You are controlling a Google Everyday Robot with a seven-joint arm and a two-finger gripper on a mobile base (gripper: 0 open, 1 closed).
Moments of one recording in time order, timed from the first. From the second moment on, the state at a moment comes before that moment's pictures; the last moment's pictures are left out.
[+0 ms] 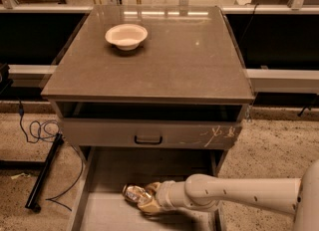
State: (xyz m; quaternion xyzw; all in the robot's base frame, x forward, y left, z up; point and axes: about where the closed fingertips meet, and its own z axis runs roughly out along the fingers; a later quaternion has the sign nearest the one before) arm 0.454 0.049 0.381 -0.50 0.75 0.28 0.33
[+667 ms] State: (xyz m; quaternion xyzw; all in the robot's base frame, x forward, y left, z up) arm 0.454 0.049 0.381 -0.50 0.75 0.28 0.33
